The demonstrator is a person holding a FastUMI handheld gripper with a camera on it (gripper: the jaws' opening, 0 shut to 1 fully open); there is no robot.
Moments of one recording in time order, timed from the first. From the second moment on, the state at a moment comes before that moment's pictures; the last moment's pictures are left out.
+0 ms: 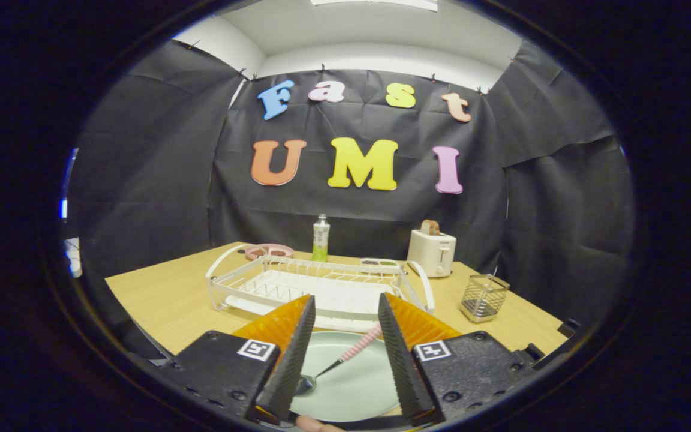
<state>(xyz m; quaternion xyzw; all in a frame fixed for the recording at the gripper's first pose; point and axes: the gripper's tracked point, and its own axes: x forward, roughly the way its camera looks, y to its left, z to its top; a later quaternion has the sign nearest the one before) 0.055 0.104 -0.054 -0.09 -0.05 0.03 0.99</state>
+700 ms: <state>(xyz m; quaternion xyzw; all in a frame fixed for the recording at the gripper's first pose) -0.046 0.017 0.030 -0.04 -0.05 0.00 1.00</state>
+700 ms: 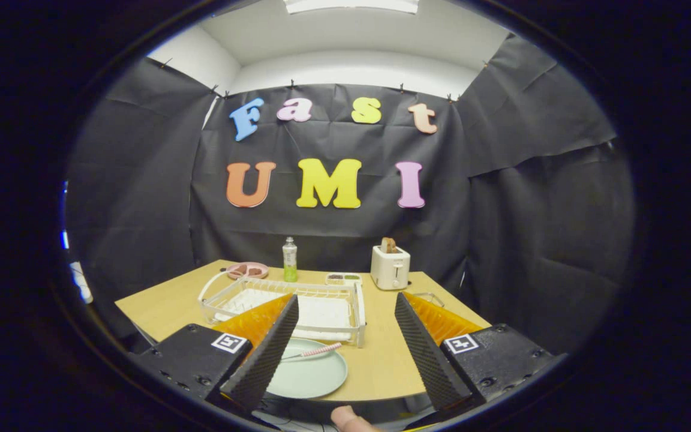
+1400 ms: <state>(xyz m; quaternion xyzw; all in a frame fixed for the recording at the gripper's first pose) -0.082 -0.028 0.055 -0.03 -0.07 -0.02 1.00</state>
